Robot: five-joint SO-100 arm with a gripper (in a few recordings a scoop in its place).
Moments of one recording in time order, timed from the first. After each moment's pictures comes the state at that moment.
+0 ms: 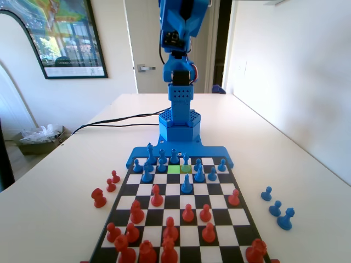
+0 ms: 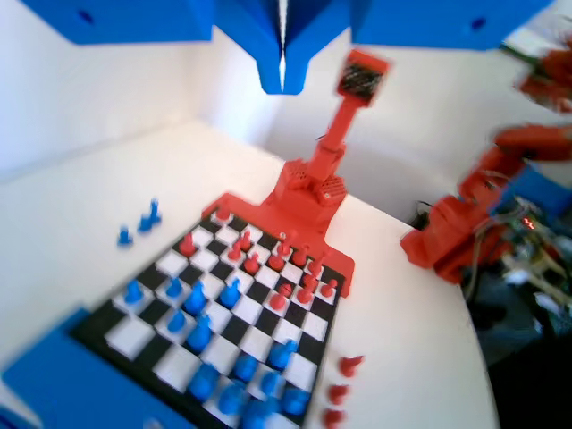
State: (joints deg) arm -1.5 157.8 113.4 90.4 -122.0
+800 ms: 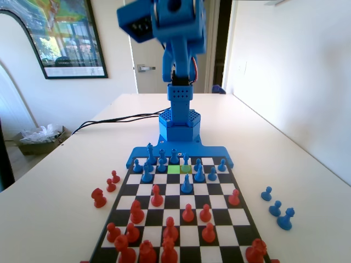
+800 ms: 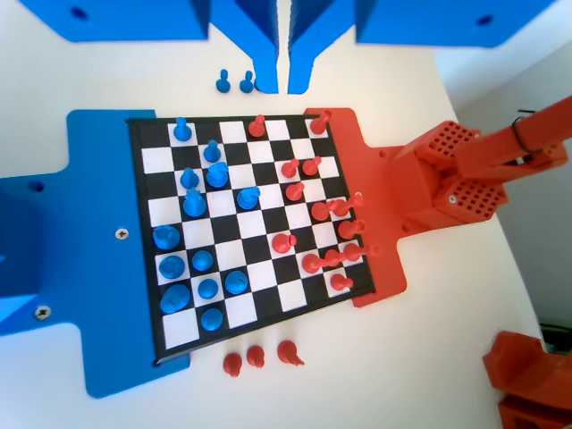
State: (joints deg) arm -0.9 125.2 111.6 84.6 -166.9
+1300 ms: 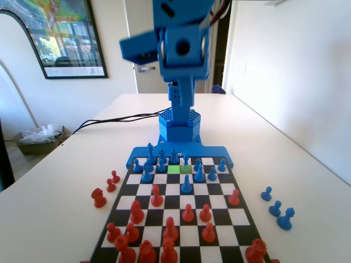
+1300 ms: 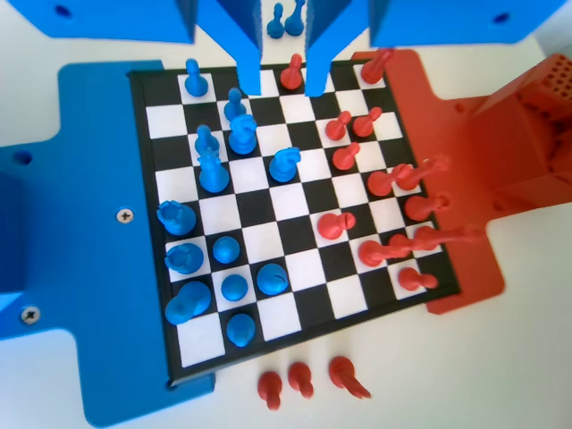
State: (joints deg) arm -0.1 119.7 130.7 66.4 -166.9
